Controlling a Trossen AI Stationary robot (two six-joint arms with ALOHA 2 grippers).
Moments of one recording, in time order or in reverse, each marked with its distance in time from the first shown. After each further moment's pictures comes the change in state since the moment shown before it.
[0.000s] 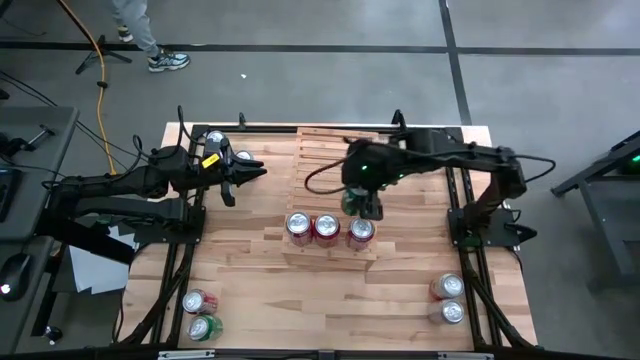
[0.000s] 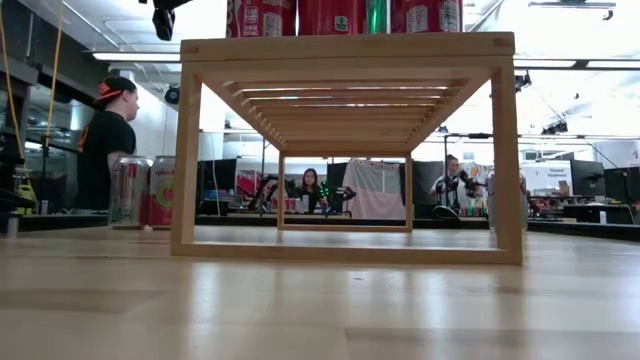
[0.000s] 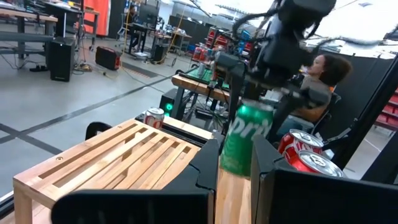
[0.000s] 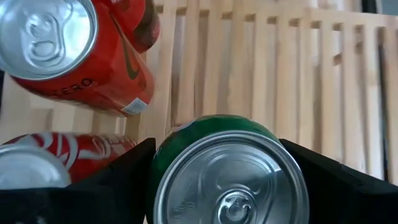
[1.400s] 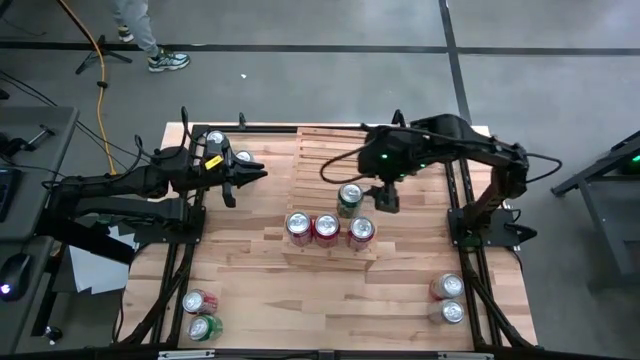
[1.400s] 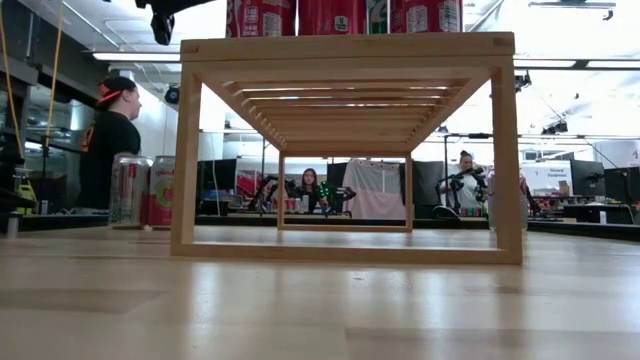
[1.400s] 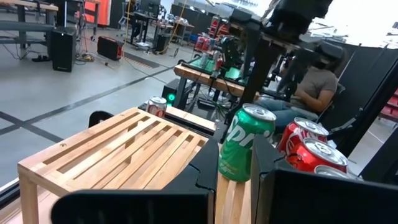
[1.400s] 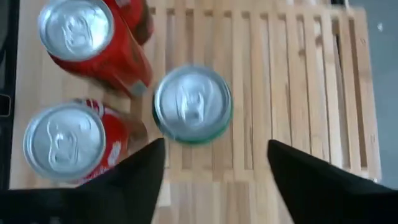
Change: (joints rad) left arm 0.000 0.000 0.000 -0.046 0.000 -0.001; right arm -0.008 -0.030 0.191 -0.218 0.039 0.057
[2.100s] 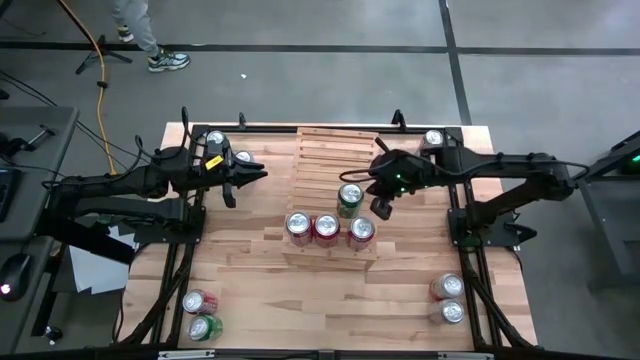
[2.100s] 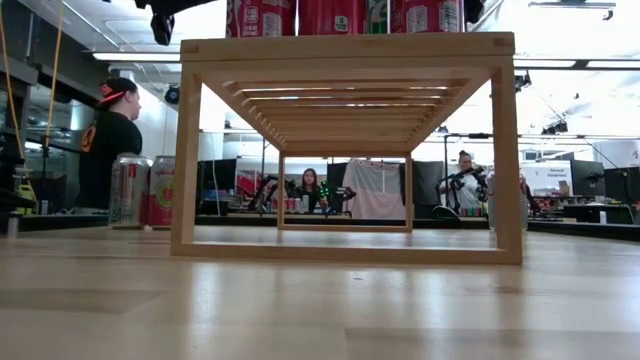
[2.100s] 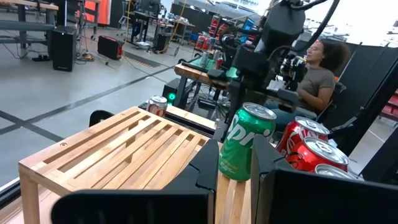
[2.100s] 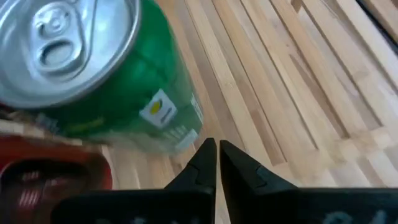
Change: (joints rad) left arm 0.000 0.000 0.000 -0.004 0.000 0.003; right arm -0.029 -0.368 -0.878 0.677 0.044 0.335
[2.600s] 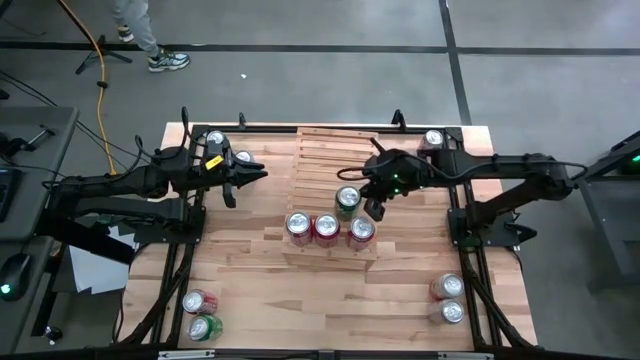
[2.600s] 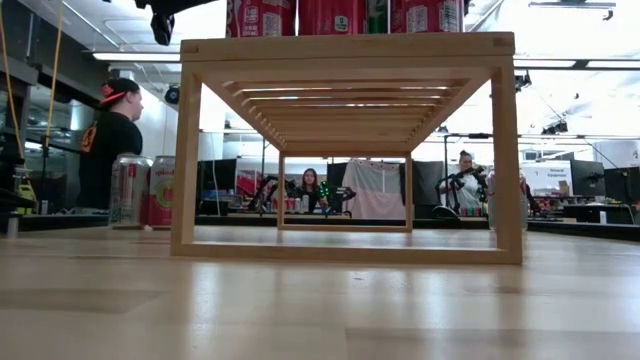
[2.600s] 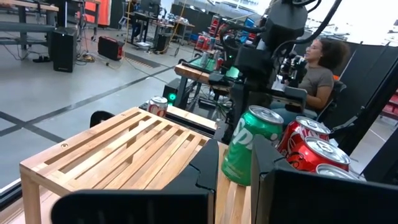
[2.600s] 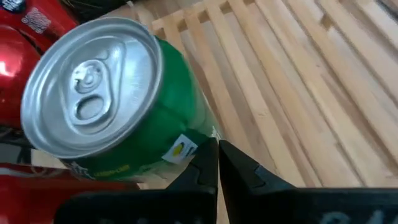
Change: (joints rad) left arm 0.000 0.000 0.000 0.001 0.000 0.005; right arm 0.000 0.020 -0.018 0.139 -0.076 0.027
